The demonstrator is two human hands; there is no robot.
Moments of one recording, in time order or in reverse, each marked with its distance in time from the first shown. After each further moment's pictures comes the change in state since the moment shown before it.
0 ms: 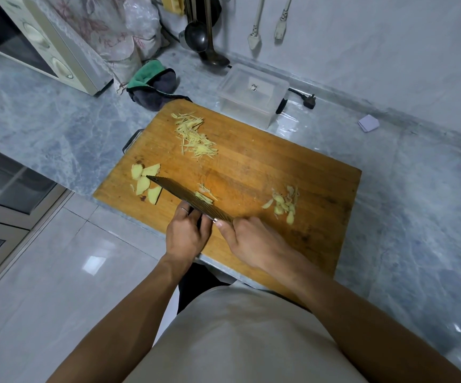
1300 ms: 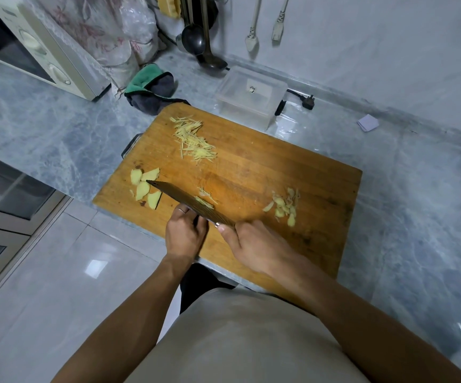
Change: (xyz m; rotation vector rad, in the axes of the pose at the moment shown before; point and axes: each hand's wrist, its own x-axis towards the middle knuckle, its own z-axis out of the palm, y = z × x) left_hand 0.014 -0.002 -0.001 -0.105 0.041 -0.070; right_hand 0.001 0.005 -0.002 0.002 -0.029 -0.002
